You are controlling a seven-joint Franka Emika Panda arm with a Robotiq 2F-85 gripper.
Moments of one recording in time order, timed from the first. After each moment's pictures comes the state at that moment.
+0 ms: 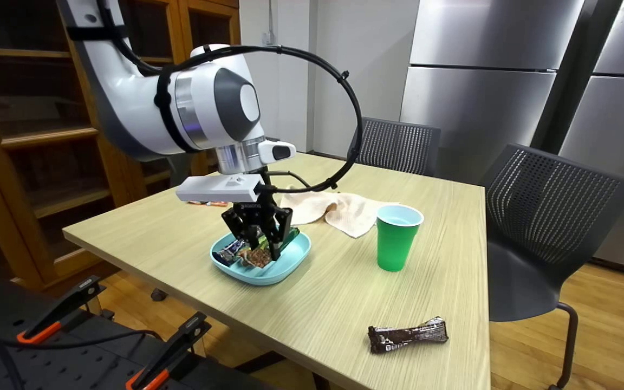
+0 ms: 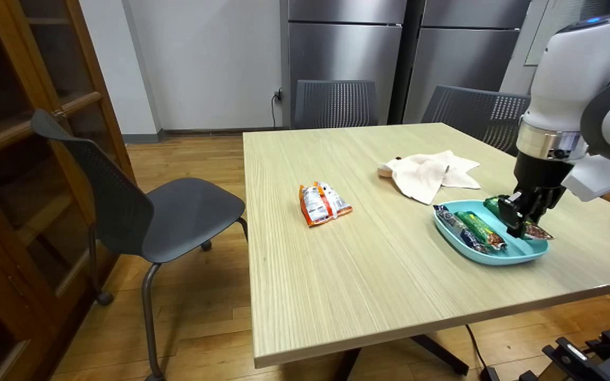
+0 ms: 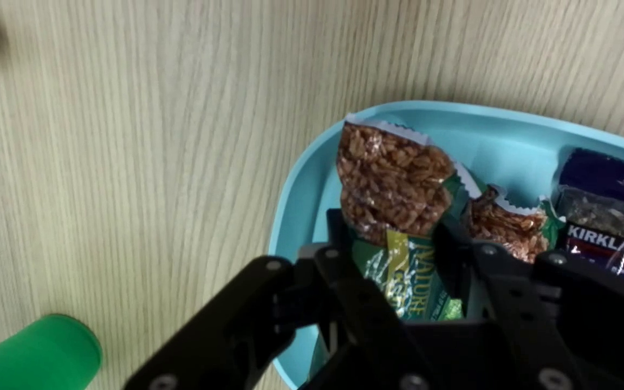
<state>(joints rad) 0.09 0.30 -0.36 -2.65 -0.58 2.95 0.26</state>
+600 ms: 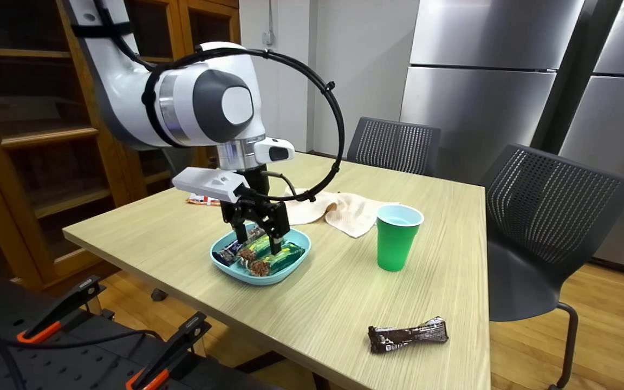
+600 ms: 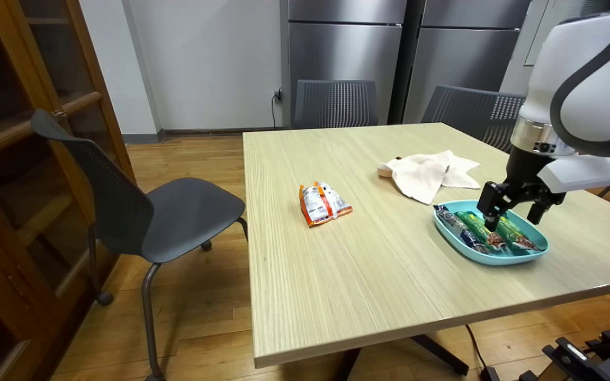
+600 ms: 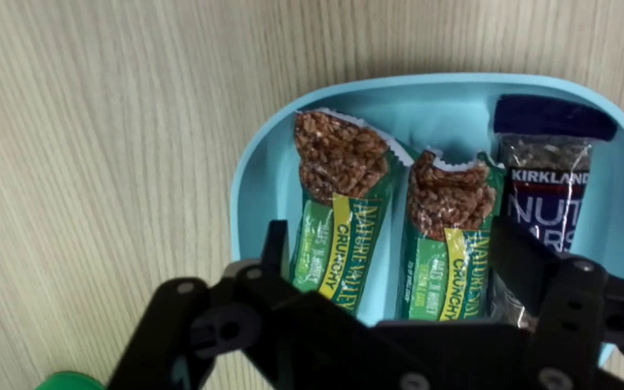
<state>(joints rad) 0.07 0.29 -0.28 -2.65 -0.28 2.96 0.25</state>
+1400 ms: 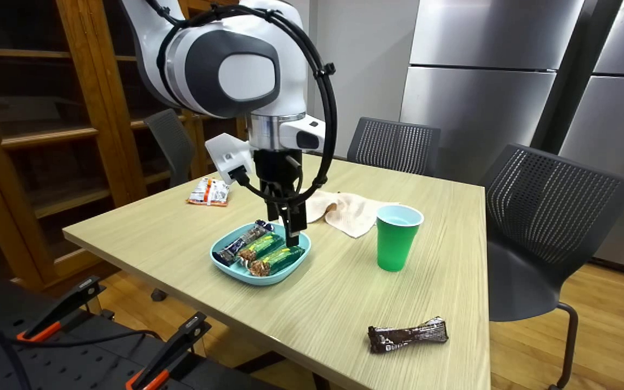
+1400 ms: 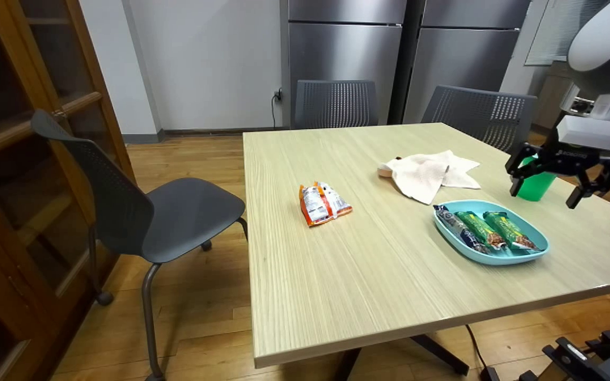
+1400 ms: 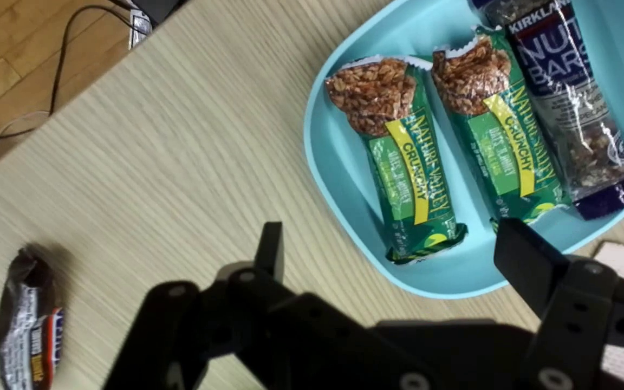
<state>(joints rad) -0.10 0.14 -0.24 -2.66 0.11 2.87 0.25</state>
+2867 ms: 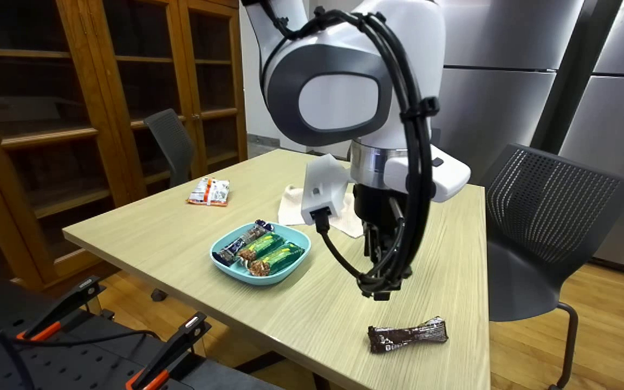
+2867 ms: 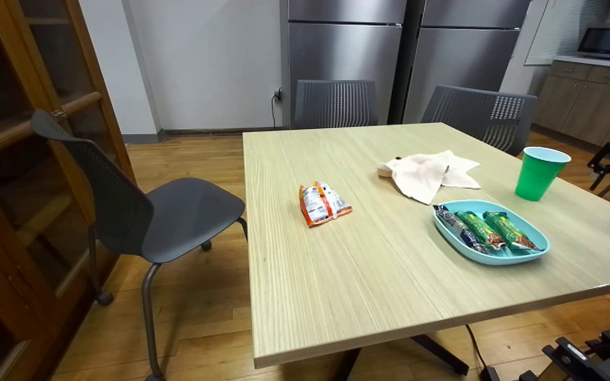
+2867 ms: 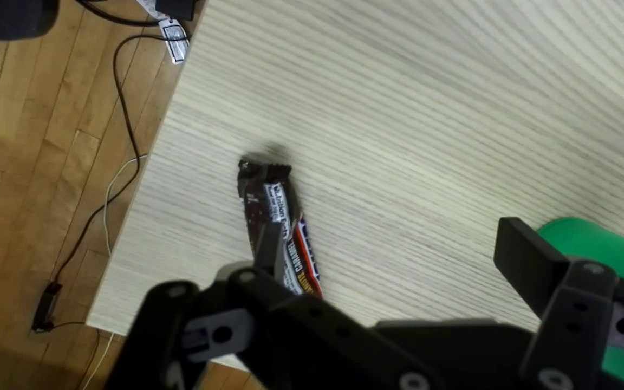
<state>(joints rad) -0.37 0.28 -0.33 -2.51 0.37 2.86 0.14</state>
